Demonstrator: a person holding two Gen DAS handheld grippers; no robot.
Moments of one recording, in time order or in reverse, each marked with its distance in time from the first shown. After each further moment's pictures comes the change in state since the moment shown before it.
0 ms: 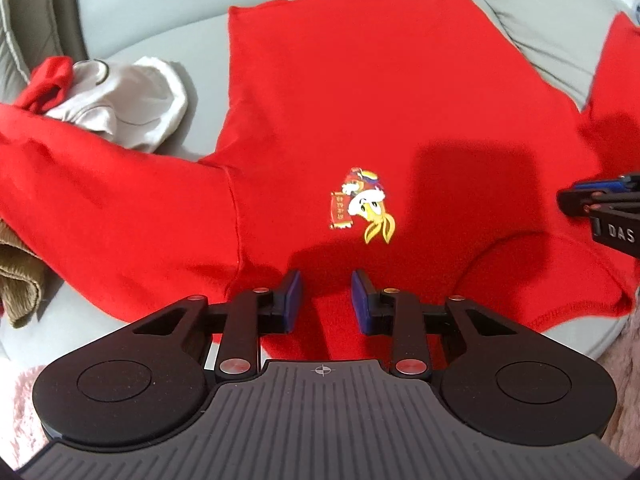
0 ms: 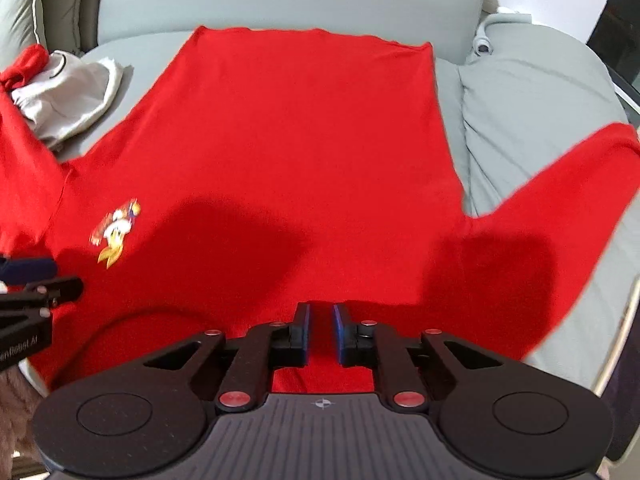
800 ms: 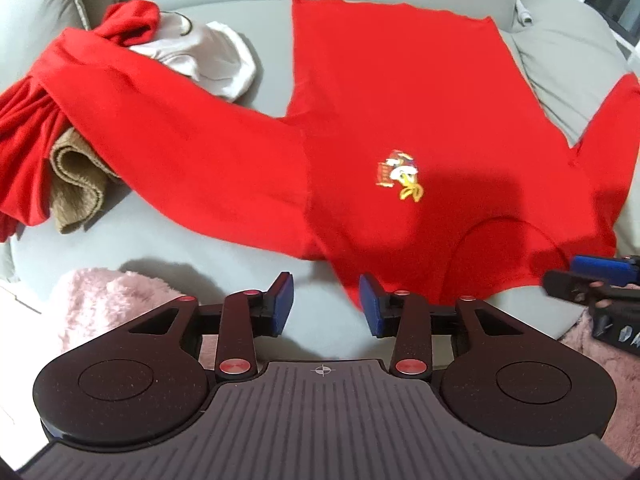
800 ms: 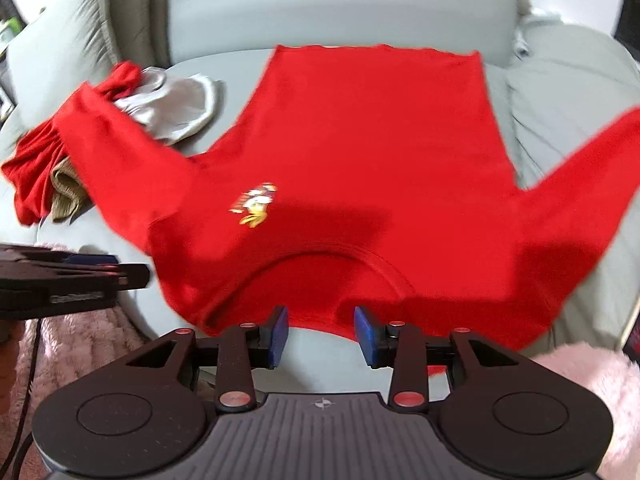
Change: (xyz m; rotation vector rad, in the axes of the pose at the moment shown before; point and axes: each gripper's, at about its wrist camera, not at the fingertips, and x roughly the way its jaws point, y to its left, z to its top) left arm -0.055 0.037 -0.034 -0.181 0.018 -0.052; right arm -0.067 0.038 -0.021 -0.007 -0.038 0.211
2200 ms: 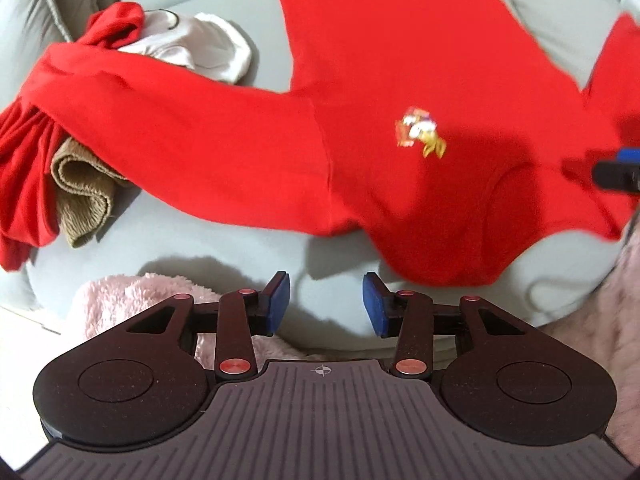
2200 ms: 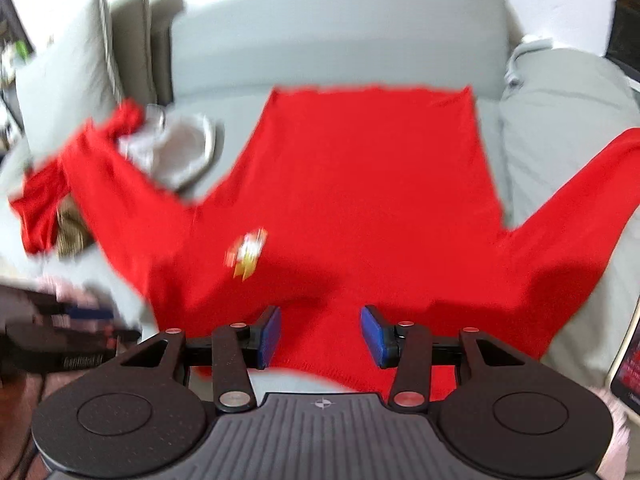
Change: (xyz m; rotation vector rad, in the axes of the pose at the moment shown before) left arm 0.008 0.012 -0.006 0.120 0.041 0.051; right arm -0.032 -0.061 0.009 0.107 -0.233 0.045
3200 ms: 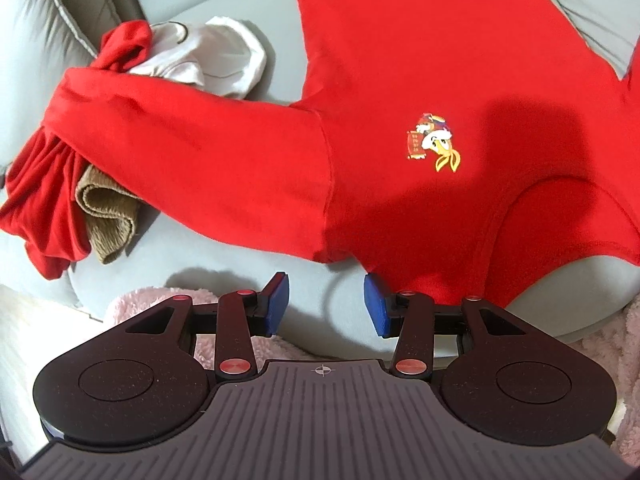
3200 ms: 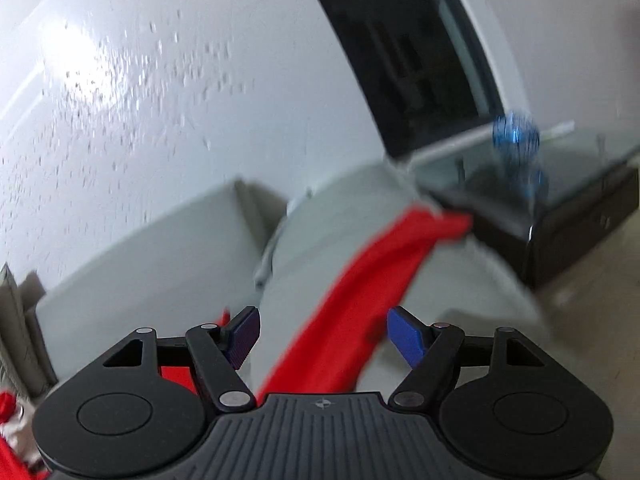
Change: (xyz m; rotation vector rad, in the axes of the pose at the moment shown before) left arm 0.012 -0.032 0.027 0.012 0.082 0.184; right arm -0.012 -0.297 0.028 0.351 -0.608 -0.165
